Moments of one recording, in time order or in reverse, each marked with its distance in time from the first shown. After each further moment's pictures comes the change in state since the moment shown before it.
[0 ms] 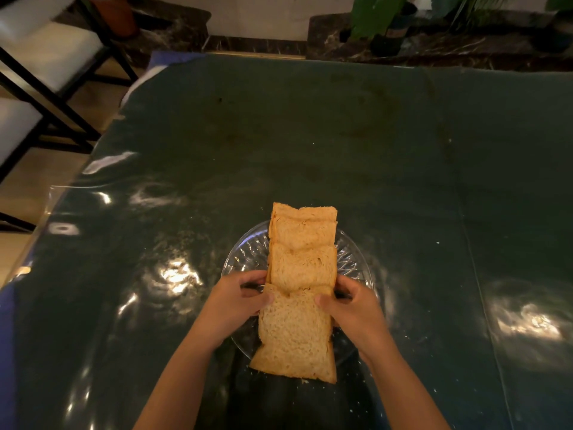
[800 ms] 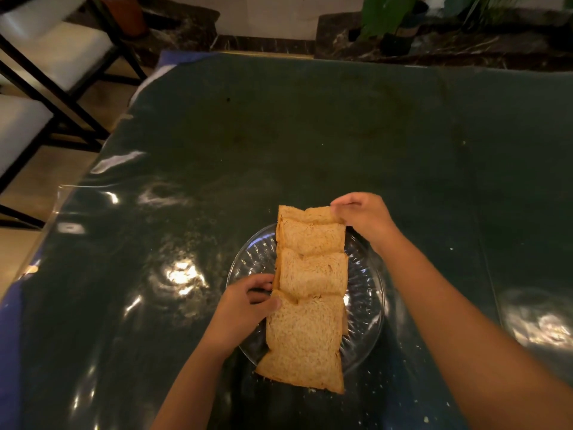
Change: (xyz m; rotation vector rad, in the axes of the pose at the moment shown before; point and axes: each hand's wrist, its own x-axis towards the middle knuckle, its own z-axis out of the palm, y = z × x) left_hand 0.006 -0.015 0.006 -0.022 0.080 0.011; right_hand 0.128 -0.077 -0.019 -0.214 0.056 -0.139
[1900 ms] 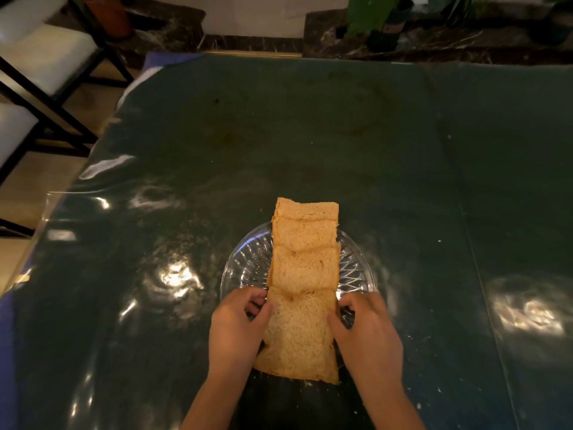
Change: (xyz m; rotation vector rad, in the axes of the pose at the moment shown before) left_hand -0.031 -0.002 0.022 0.327 0.379 0.162; right_hand -0.168 0.060 0.034 -0.558 0.262 -0.051
